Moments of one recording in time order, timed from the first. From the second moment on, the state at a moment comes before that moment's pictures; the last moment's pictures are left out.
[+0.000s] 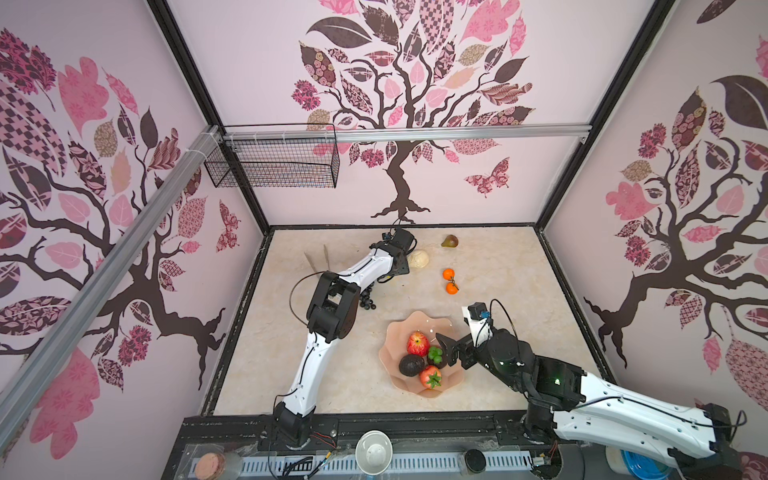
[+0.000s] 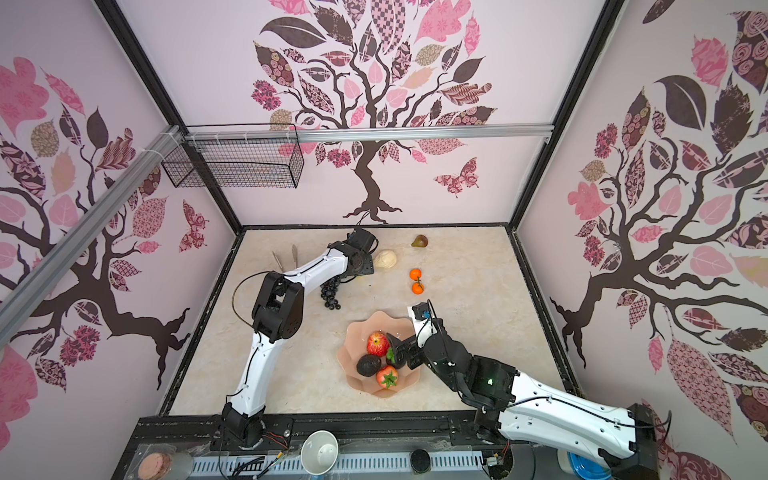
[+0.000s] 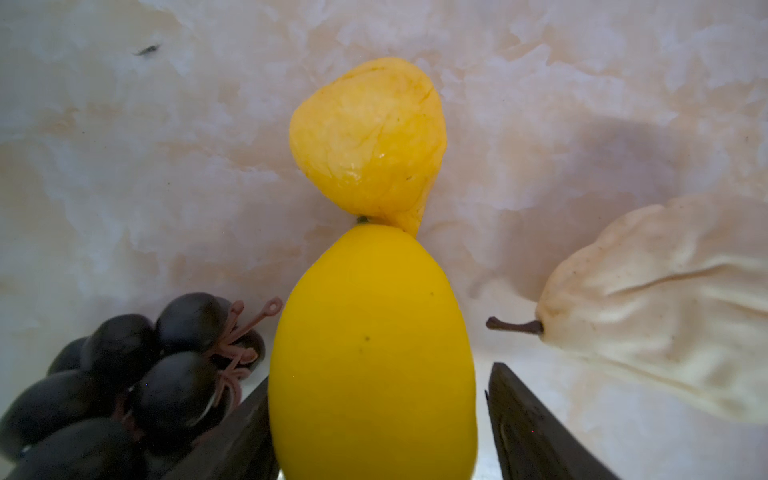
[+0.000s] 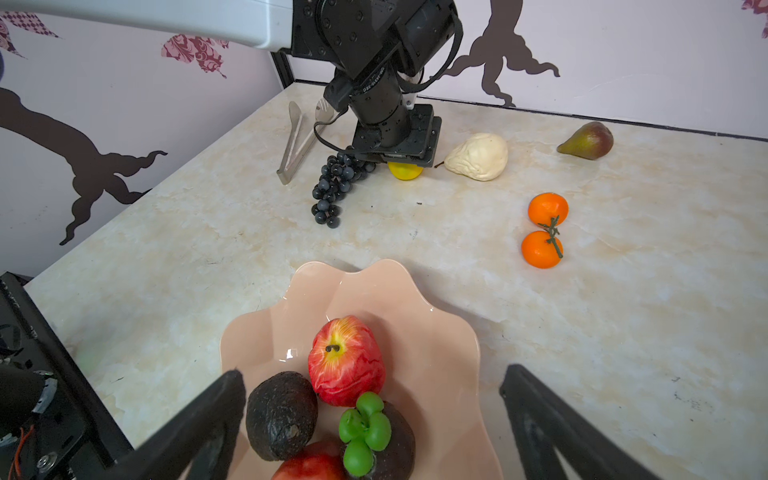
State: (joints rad) left arm -0.52 2.39 2.02 -0.73 -0.30 -0.60; right arm 1.11 0.70 0.56 -0.28 0.46 0.38
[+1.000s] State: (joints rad) left arm -0.56 1.77 1.35 -0.38 -0.17 -0.53; right arm 0.90 0.74 0.58 -0.31 0.39 0.51
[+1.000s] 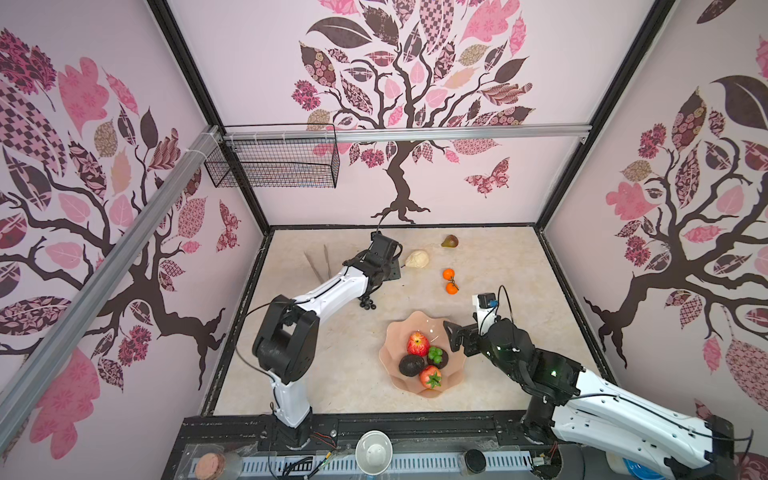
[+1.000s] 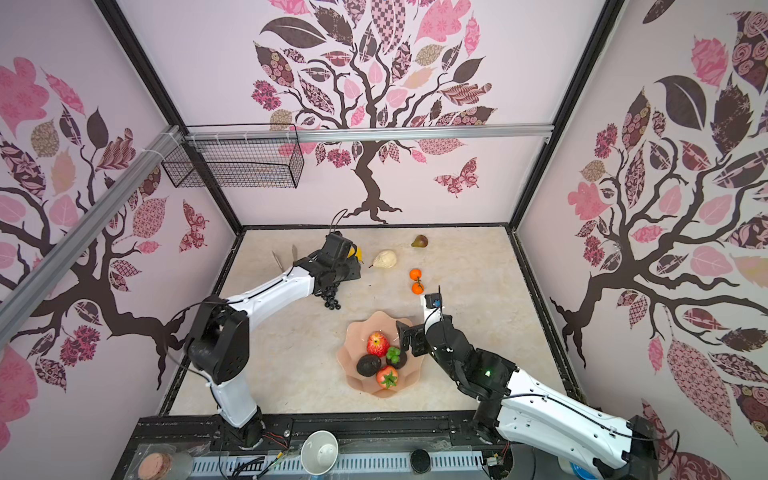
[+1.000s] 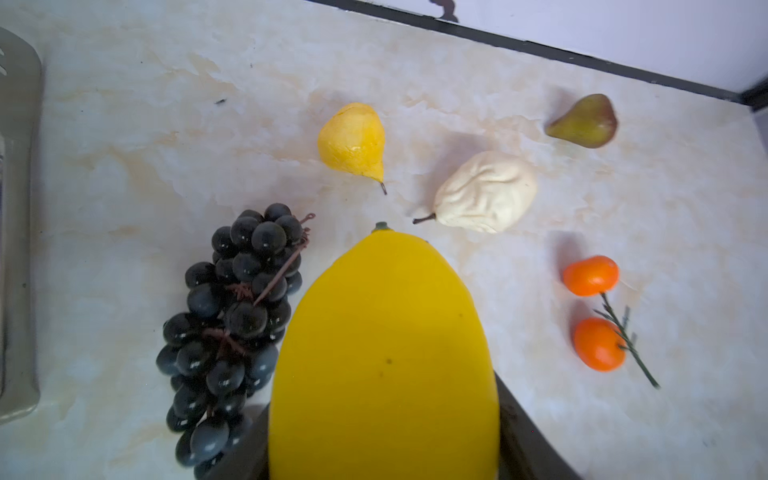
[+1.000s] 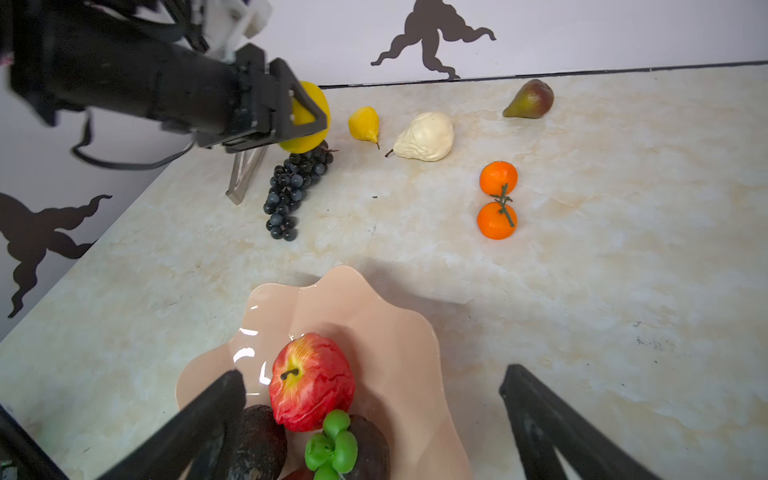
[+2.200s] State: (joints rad) left arm -0.95 1.29 0.52 0.59 -0.01 0.14; right arm 0.67 1.00 0.70 -0.17 -0.34 0.68
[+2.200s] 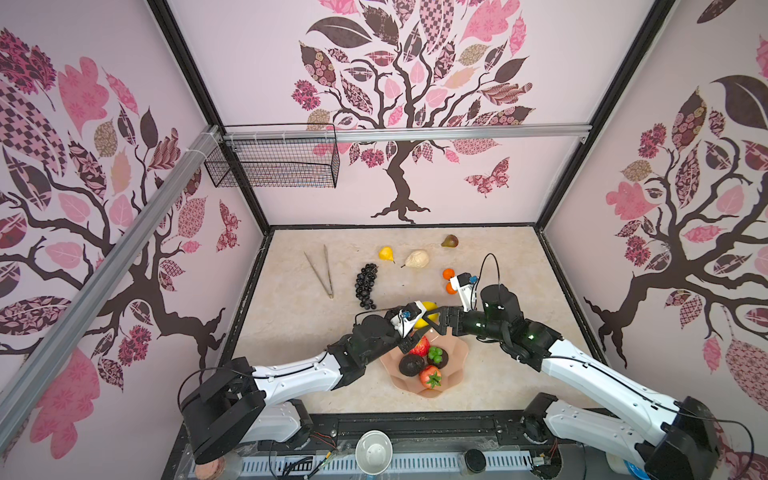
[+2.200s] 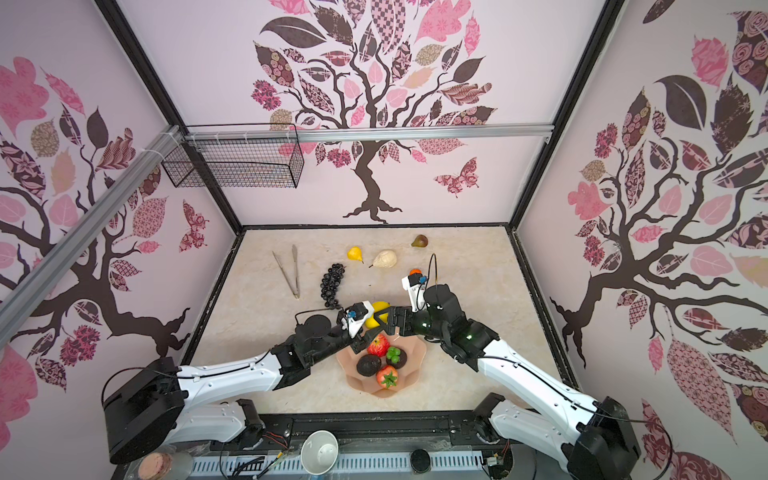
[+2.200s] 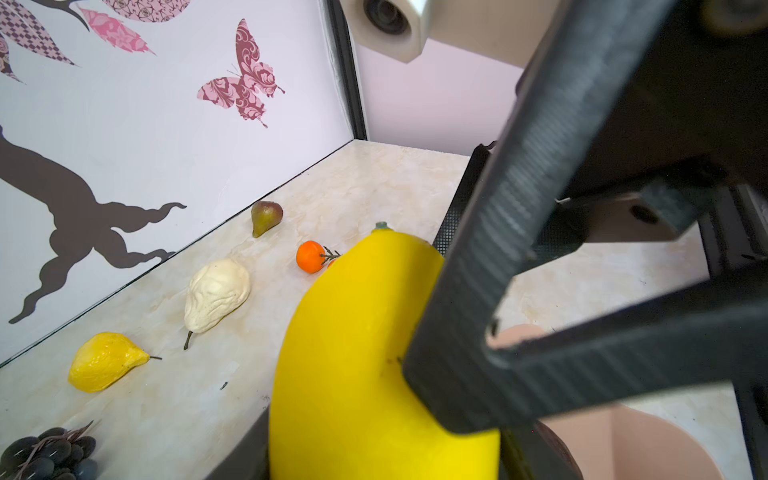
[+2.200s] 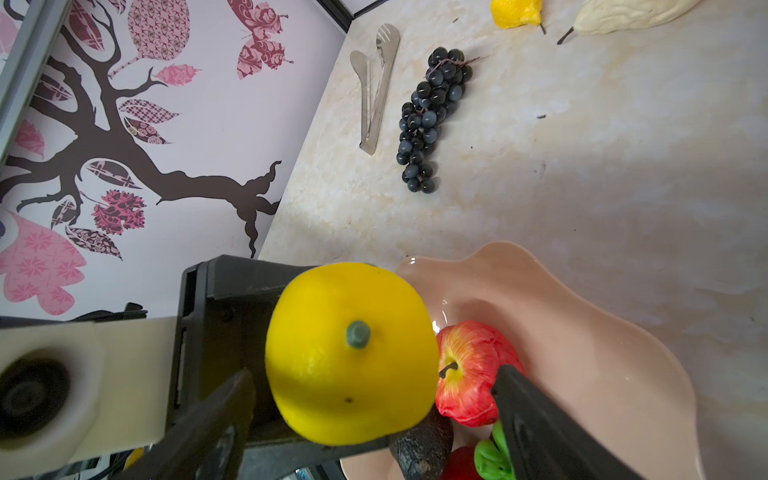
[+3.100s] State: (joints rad) left arm -0.98 1.29 0.50 0.62 0.05 0.18; right arm 0.73 1.03 0.72 -0.20 -0.33 0.62
